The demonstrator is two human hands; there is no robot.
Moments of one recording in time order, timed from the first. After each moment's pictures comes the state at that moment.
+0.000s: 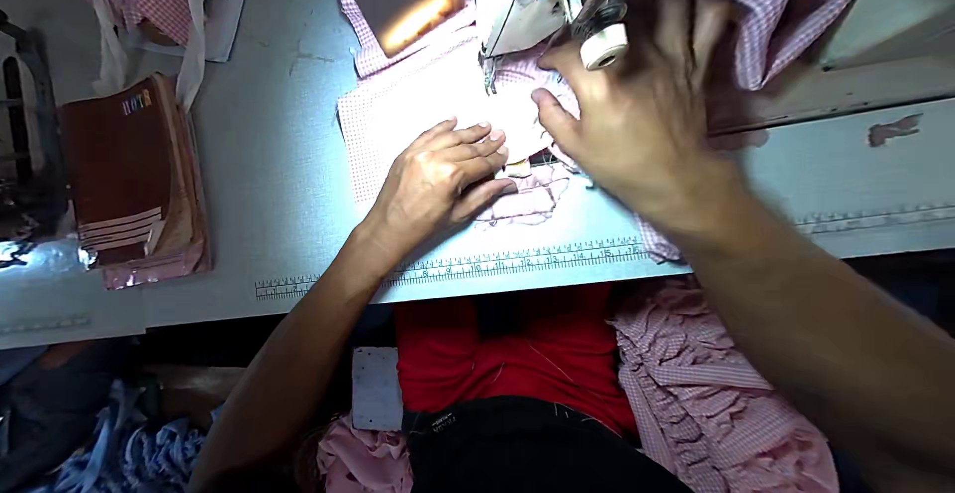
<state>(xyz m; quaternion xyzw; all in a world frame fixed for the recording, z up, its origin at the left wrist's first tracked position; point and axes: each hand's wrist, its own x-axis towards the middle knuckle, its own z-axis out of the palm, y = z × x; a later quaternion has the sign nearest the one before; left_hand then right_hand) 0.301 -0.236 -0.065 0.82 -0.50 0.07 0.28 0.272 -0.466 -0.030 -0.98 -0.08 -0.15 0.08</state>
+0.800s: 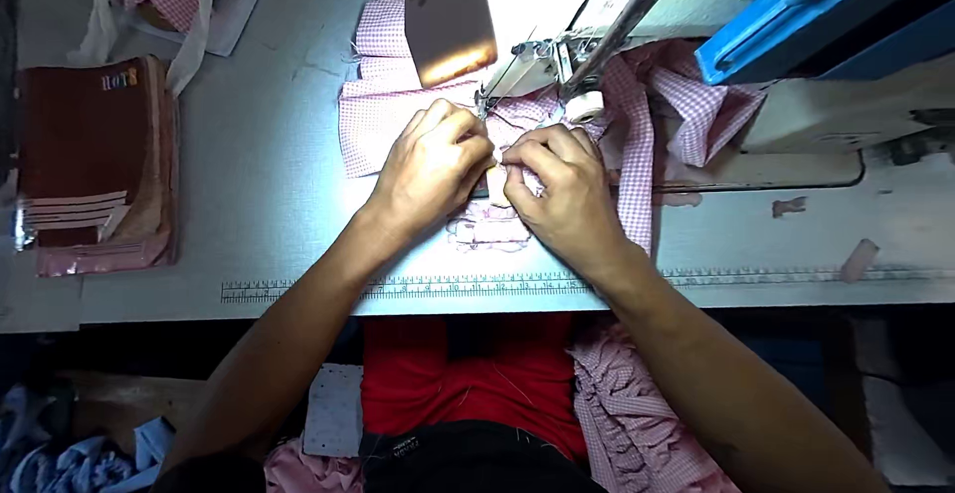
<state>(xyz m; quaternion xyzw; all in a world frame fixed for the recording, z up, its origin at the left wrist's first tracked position) 0.325 -0.256 -0.057 0.84 -0.45 0.15 0.26 0.242 -0.454 -0.050 -0.95 -0.13 -0.13 0.25</state>
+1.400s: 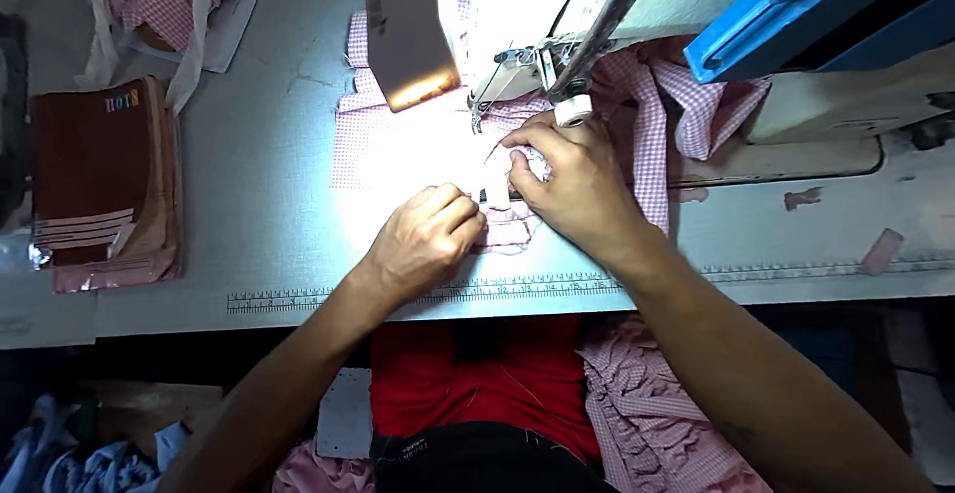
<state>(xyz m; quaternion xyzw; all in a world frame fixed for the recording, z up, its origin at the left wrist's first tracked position) 0.269 -0.236 -0.057 0.81 -0.52 0.11 0.24 0.267 -0.467 -0.054 -0.96 -0.11 -0.12 0.24</state>
